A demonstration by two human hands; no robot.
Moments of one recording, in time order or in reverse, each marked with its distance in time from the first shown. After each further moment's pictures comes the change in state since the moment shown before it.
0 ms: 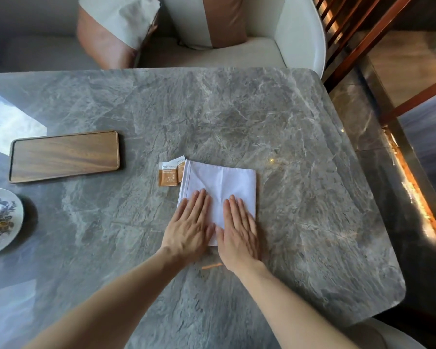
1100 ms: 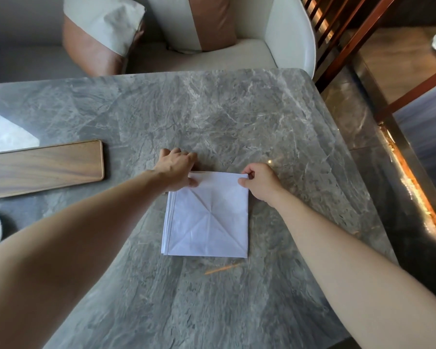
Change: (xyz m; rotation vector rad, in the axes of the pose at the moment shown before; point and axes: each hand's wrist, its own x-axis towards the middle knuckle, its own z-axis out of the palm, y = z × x) left_hand 0.162 -0.067 -0.071 0.079 -0.194 -0.025; right_hand 0.147 0.078 -0.086 0.619 -0.184 0.249
